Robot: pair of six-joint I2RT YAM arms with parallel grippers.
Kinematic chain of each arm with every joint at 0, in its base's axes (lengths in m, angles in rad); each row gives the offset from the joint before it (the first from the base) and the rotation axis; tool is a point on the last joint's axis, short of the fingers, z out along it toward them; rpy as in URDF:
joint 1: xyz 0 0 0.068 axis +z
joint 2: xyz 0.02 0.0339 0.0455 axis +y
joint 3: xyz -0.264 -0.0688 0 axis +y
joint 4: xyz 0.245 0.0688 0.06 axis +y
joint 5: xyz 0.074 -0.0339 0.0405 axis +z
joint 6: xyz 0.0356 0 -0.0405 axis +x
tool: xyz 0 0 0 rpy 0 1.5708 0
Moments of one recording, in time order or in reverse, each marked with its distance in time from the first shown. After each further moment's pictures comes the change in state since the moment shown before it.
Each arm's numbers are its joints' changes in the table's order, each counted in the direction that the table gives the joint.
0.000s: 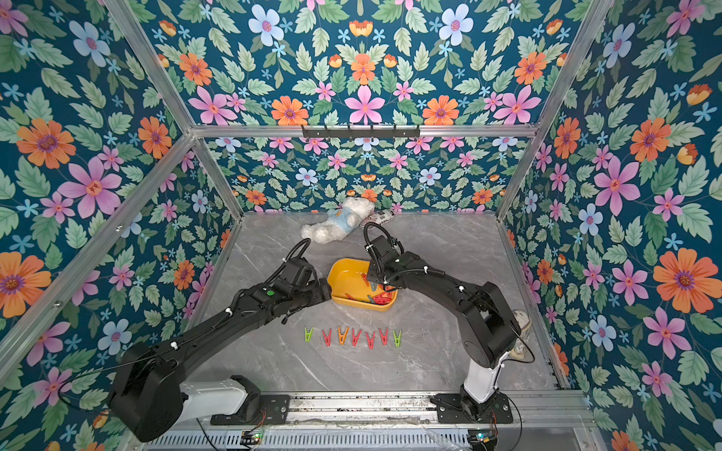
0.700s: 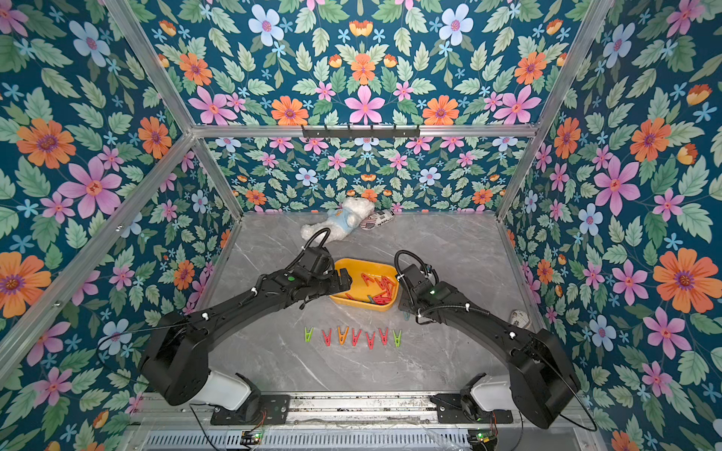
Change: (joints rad) left arm -0.038 0.213 -0.160 -0.086 -0.093 0.047; right arm -0.024 -0.388 0.449 0.103 -0.035 0.052
